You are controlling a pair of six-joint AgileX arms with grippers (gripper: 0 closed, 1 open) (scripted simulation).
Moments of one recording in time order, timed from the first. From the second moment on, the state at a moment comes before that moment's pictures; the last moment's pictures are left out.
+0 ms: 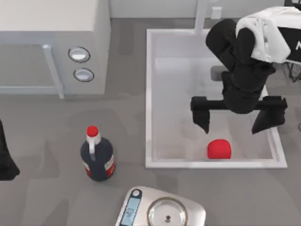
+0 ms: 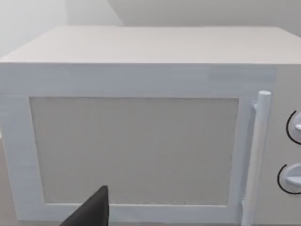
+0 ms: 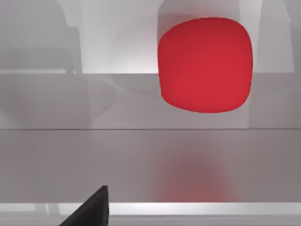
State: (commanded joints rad) left arm 0.00 0.00 0.00 0.00 0.00 0.00; right arm 0.47 2.05 1.51 -1.03 0.00 0.48
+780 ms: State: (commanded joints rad) left arm 0.00 0.00 0.00 0.00 0.00 0.00; right arm 0.47 2.33 1.33 -0.57 0.00 0.49
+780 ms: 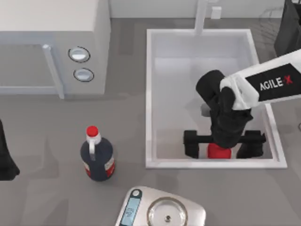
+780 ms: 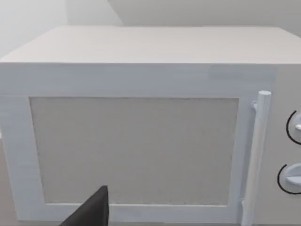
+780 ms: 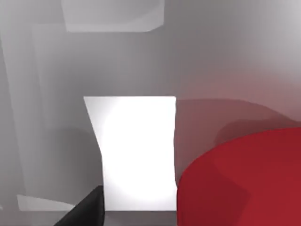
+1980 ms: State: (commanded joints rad) left arm 0.00 0.00 0.00 0.00 0.00 0.00; right arm 0.47 2.35 1.32 -0.54 0.00 0.49
